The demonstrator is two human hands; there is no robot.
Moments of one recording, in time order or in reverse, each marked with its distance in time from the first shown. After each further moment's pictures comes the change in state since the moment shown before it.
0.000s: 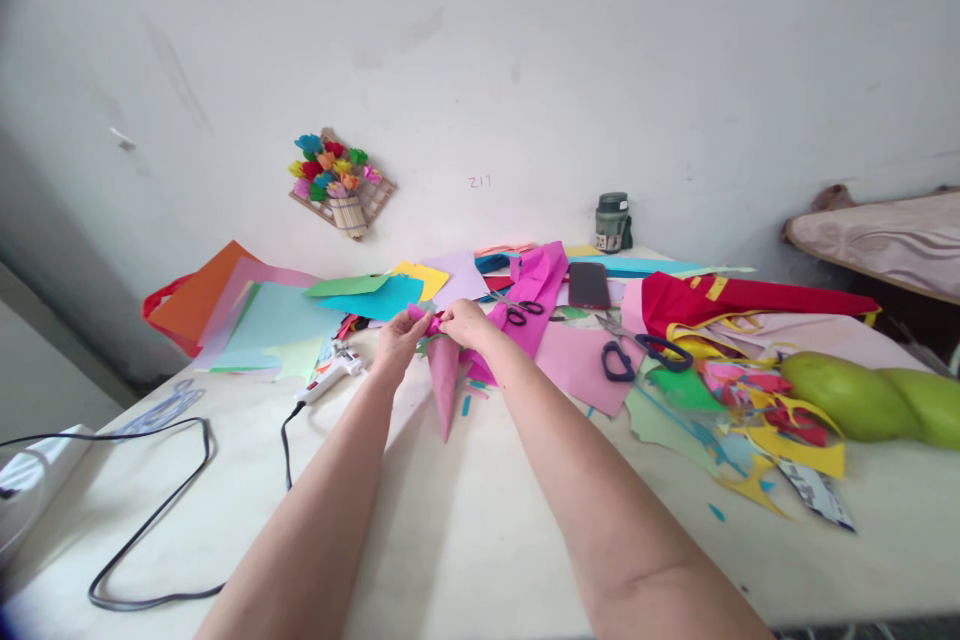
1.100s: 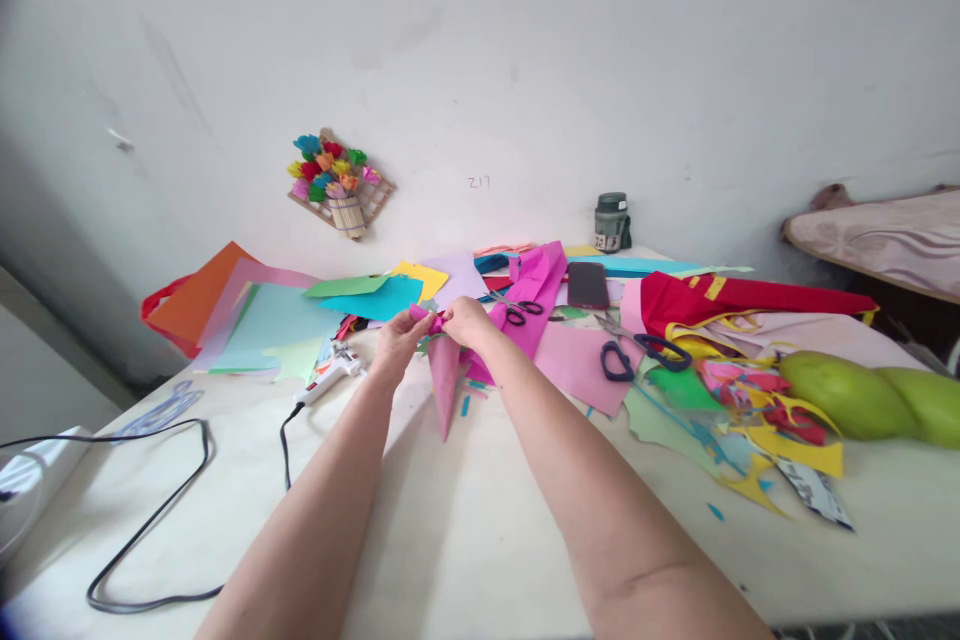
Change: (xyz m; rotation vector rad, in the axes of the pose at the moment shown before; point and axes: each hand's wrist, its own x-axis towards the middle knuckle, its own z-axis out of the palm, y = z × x) left_hand -0.003 0.006 0.002 -0.059 -0.072 -0.012; right_hand 0.000 -0.006 -0.005 -0.168 0.053 -0.002
